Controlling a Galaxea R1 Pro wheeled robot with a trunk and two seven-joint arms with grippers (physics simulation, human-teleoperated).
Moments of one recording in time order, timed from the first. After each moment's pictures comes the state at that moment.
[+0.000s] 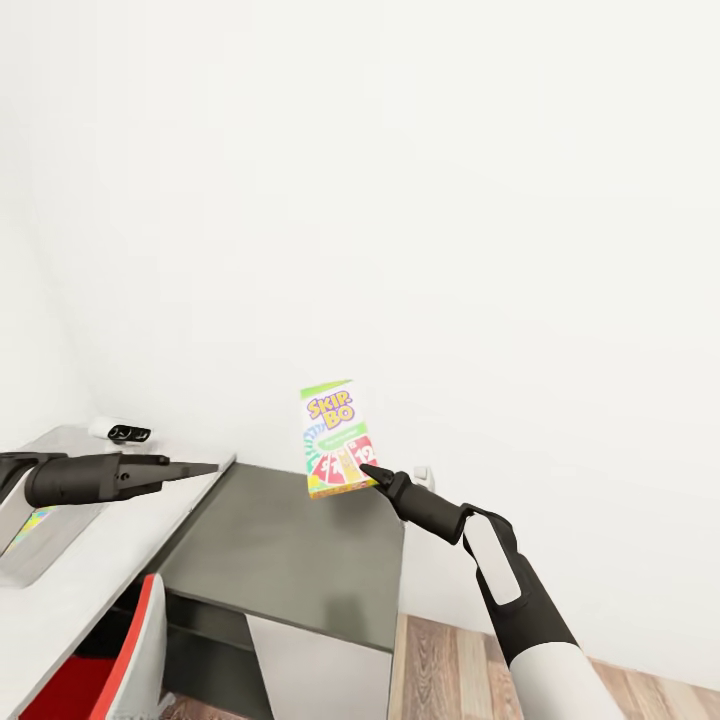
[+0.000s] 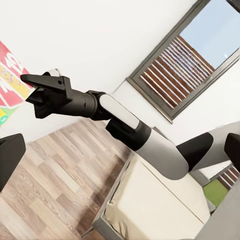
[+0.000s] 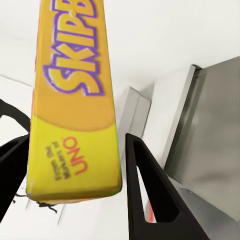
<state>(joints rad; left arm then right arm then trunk) -0.60 0.62 -0.09 -1.37 0.69 1.03 -1.43 -0.56 0.14 -0.04 -1.04 -0.80 0.77 0.42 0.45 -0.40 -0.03</state>
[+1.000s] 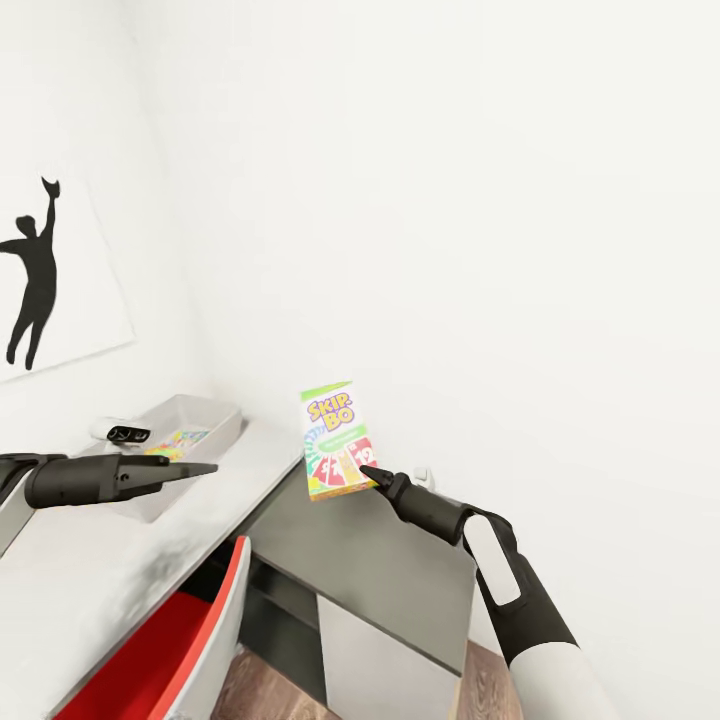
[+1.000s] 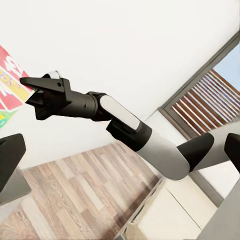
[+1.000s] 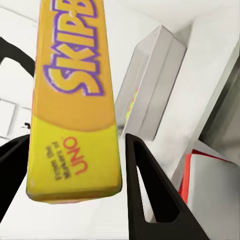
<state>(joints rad) -0.60 0.62 -0.08 -1.36 0.69 1.02 -1.44 -0.56 0.14 -0.04 -1.04 -0.79 0.76 0.42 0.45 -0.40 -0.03</state>
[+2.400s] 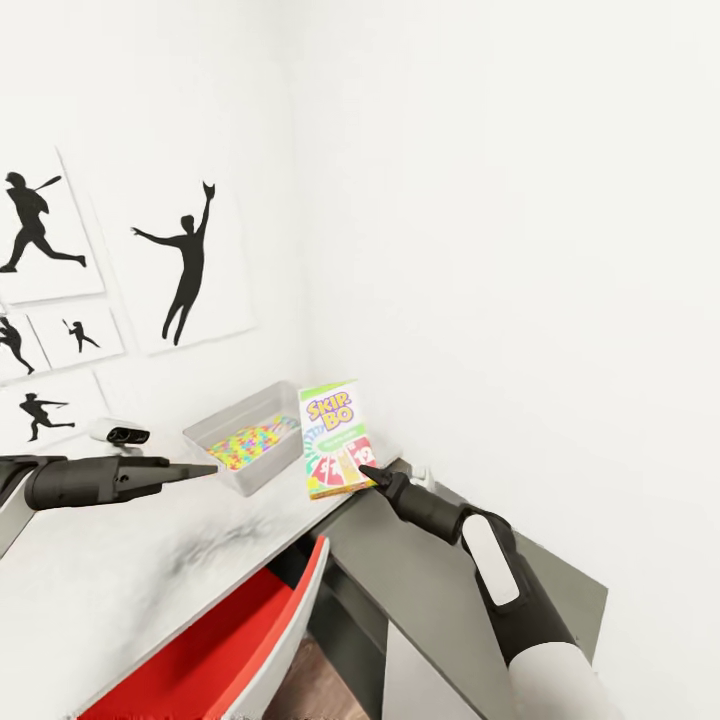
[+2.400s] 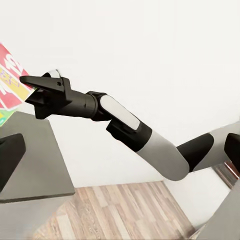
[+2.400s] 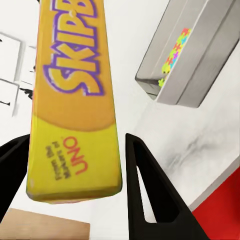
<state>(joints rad) -0.60 0.62 -0.08 -1.36 0.69 1.01 -1.44 -0.56 0.14 -0.03 -1.04 -0.78 0.75 0.41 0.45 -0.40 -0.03</state>
